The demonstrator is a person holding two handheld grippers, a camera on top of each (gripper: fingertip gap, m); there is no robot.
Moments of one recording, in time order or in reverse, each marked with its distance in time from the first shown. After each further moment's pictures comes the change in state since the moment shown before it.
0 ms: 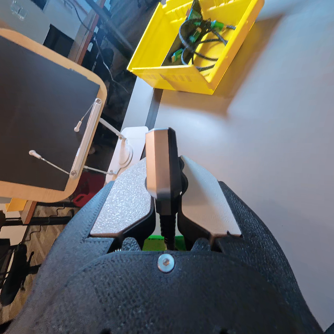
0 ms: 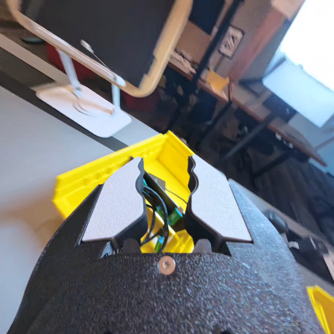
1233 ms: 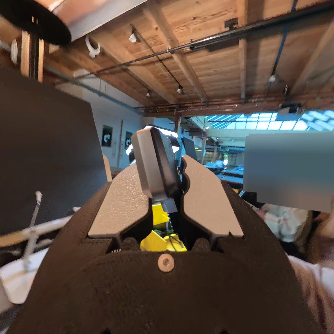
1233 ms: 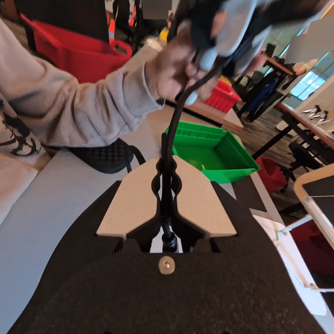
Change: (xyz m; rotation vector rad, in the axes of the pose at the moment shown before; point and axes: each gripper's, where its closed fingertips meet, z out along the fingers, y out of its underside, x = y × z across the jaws) left arm -0.093 -0.095 -0.167 1.056 -0.145 -0.817; right arm -0.300 -0.115 -0.132 0.546 -1.123 -0.261
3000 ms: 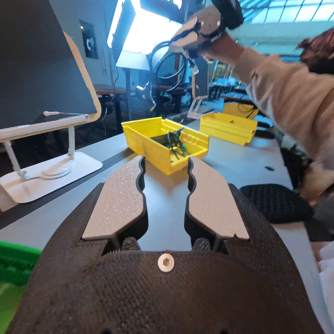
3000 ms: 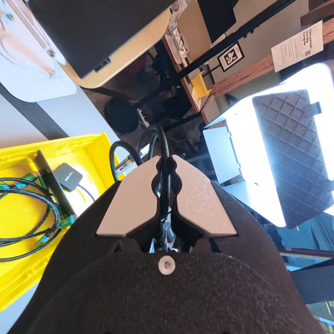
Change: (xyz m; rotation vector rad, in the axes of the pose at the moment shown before) left arm 0.011 0.171 -0.031 -0.514 -0.014 0.046; right arm 0.295 0.070 -0.324 -0.961 0.949 -0.098
